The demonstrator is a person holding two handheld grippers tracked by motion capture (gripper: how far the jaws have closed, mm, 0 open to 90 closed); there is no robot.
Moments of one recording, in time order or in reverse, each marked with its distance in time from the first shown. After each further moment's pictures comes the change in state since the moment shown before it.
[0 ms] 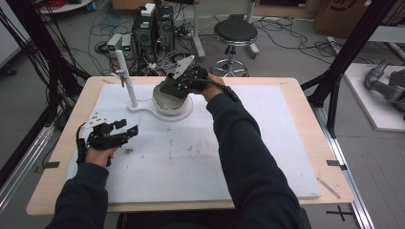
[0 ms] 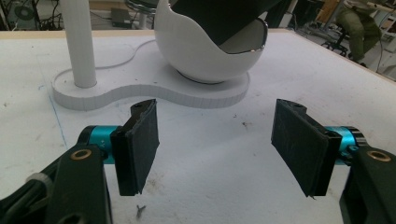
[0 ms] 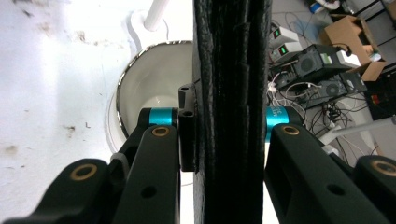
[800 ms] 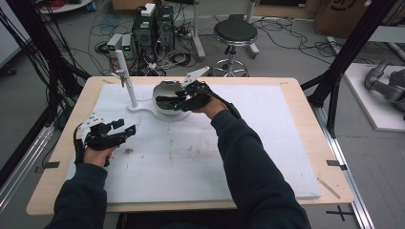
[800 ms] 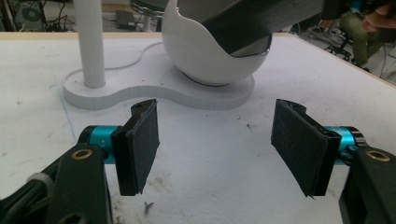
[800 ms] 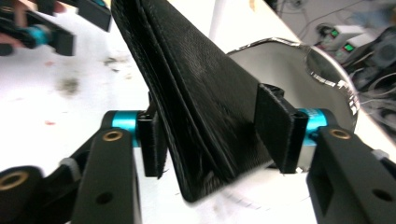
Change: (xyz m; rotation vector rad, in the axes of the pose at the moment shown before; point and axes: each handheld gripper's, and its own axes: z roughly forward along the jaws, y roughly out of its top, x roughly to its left) left arm 0.005 0.000 -0.006 -0.023 0.026 -0.015; right arm 0.031 -0.036 0.007 -0.184 0.229 0.337
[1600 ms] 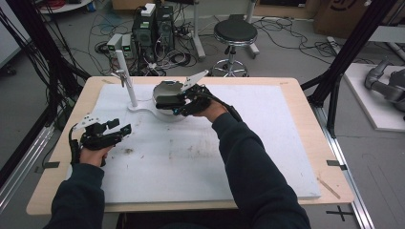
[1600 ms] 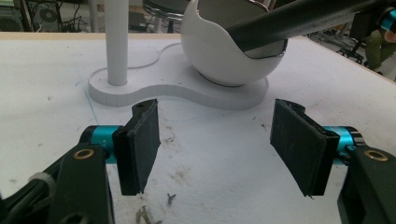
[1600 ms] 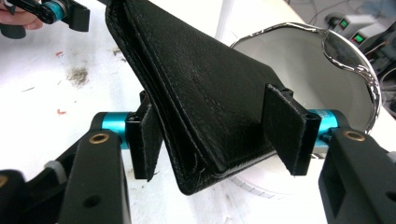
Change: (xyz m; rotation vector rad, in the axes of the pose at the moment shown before) left arm 0.007 0.000 -0.006 0.001 0.034 -0.003; right arm 0.011 -0.007 0.002 0.018 -0.005 -0.008
